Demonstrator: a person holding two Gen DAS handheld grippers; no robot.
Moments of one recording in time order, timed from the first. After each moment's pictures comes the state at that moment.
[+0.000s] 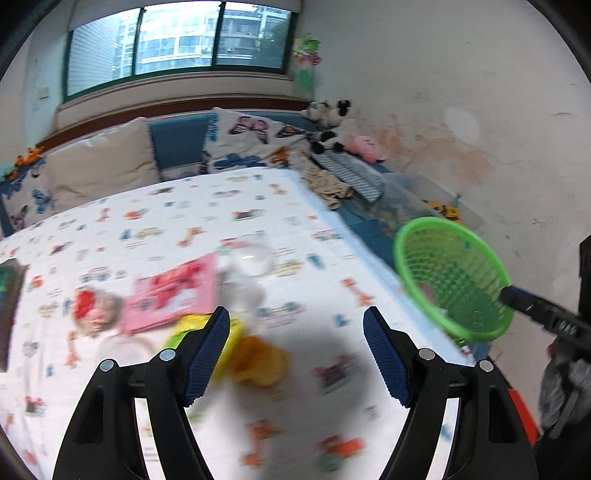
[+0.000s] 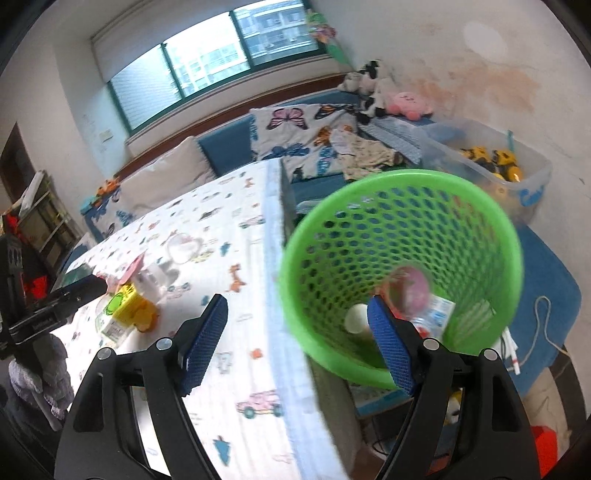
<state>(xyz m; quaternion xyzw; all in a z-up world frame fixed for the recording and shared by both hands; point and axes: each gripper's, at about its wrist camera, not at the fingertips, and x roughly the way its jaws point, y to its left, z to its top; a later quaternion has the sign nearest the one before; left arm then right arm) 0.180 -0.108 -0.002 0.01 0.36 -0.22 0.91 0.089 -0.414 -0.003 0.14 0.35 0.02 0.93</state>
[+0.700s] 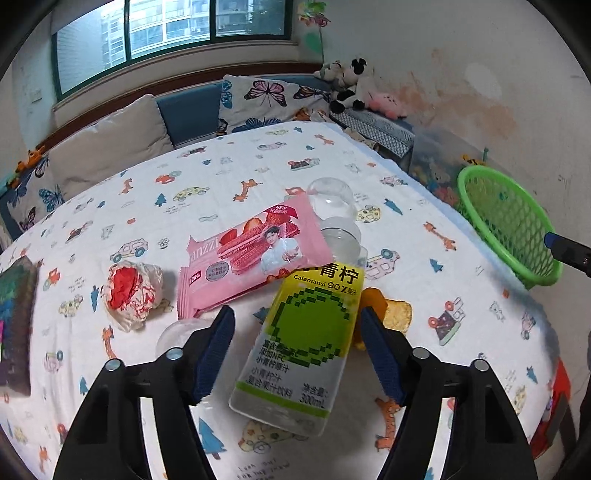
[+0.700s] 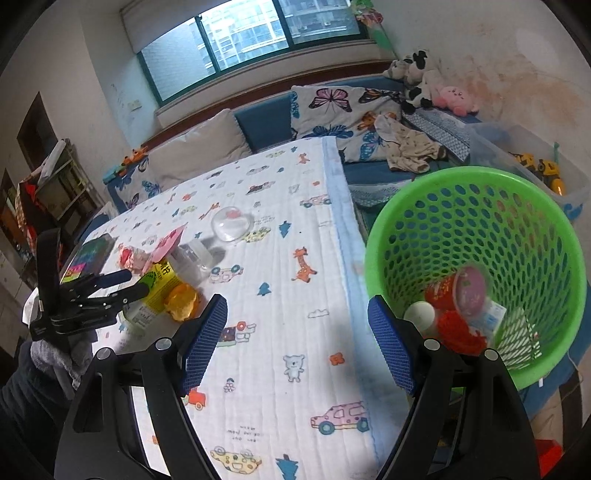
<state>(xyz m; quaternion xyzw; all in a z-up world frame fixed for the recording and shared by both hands) 0.223 -0.059 -0.050 0.08 0.41 -0.21 0.88 0.120 -0.351 -0.013 0.12 0.37 0.07 0.92</state>
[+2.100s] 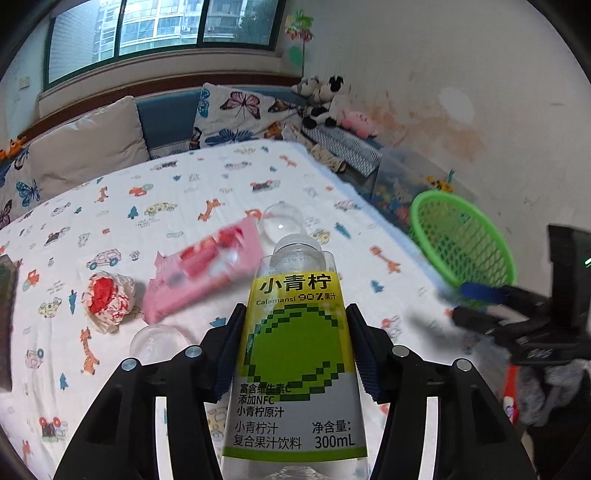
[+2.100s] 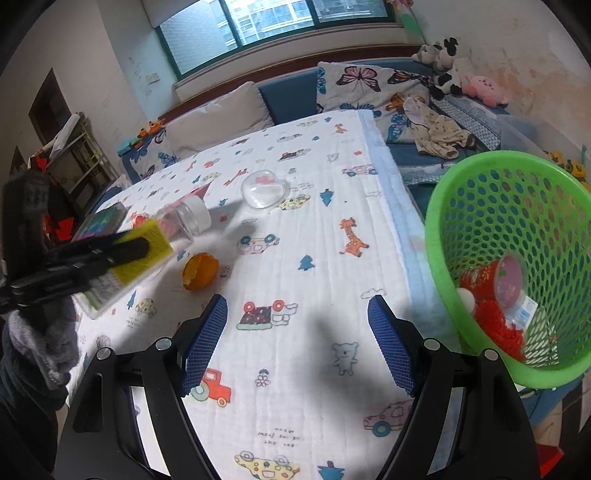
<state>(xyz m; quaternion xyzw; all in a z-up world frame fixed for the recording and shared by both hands) 0.199 -0.063 -0.011 0.01 0.39 -0.27 0.88 0.132 -0.305 -0.036 0.09 0.41 0.12 0.90</state>
